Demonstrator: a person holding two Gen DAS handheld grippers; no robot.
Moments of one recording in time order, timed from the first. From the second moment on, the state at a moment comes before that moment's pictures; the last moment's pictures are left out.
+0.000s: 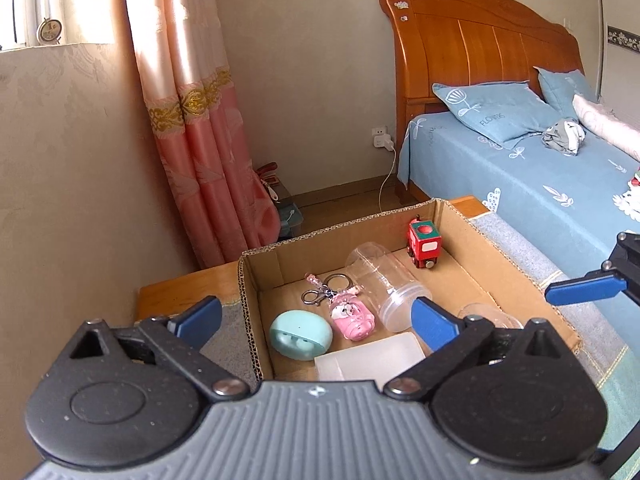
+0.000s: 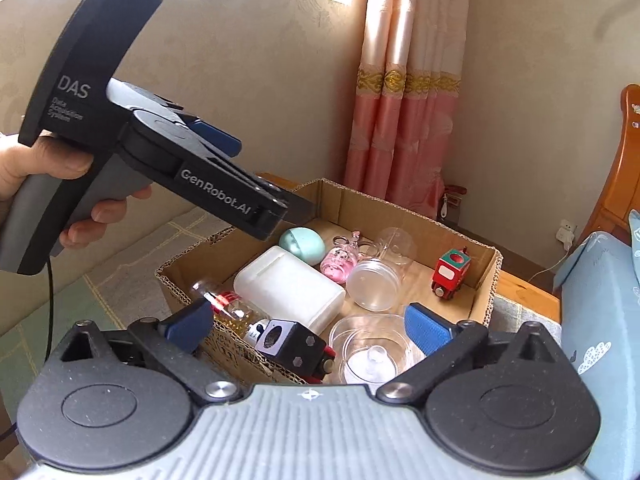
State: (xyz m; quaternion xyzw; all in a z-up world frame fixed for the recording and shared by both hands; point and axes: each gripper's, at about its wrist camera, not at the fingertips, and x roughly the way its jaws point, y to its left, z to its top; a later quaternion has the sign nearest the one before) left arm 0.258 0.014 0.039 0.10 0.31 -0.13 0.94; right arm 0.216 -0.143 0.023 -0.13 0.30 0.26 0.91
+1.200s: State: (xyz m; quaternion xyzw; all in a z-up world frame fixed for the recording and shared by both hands) left arm 0.138 0.041 -0.071 0.06 0.43 -0.08 0.90; right arm 0.151 -0.184 -0.042 0.01 0.38 0.09 0.92
